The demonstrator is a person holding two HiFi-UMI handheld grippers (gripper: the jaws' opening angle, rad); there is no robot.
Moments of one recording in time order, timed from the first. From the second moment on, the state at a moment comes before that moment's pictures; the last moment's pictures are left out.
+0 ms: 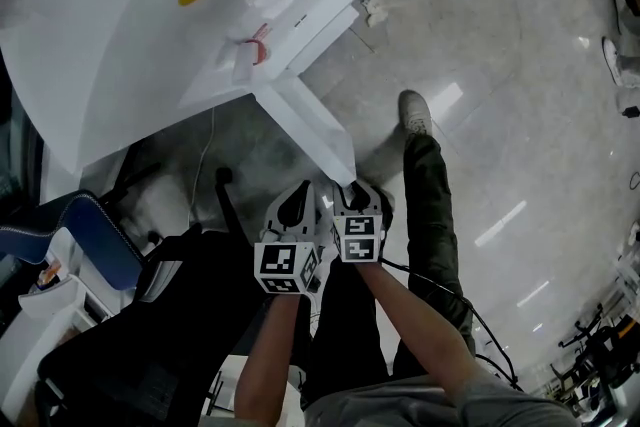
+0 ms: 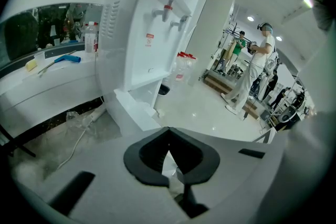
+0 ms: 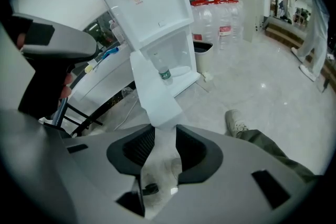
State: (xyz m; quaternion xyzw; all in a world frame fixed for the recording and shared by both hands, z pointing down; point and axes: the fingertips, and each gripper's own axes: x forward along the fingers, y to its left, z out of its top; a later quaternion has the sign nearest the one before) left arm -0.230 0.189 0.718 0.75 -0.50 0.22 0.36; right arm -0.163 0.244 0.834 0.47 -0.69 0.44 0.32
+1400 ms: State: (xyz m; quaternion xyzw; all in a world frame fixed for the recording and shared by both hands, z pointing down) left arm -0.150 0.103 0.734 0.75 -0.50 0.23 0.37; right arm -0.065 0.109 0.826 0.39 -0.78 0.30 0.38
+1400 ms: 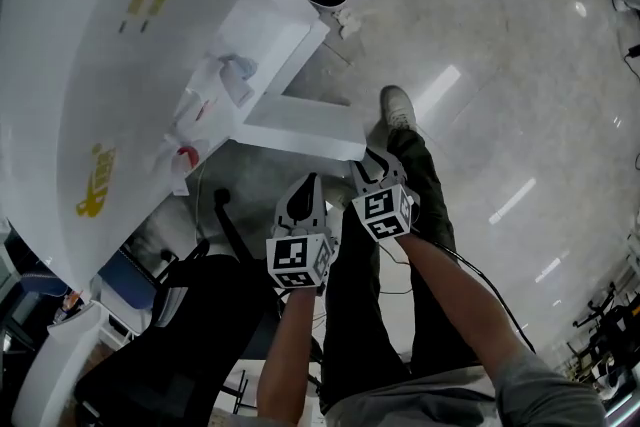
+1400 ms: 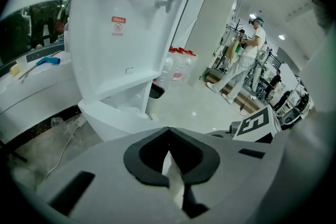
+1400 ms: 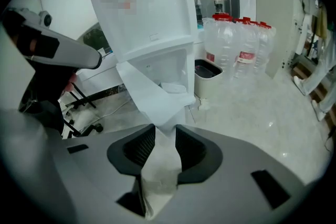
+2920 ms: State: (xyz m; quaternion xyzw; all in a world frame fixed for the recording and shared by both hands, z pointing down) left arm -0.122 -0.029 0.754 0.71 -0.54 0.24 0.38; right arm -0.061 -0.093 0.823 0.30 -0.86 0.17 0.38
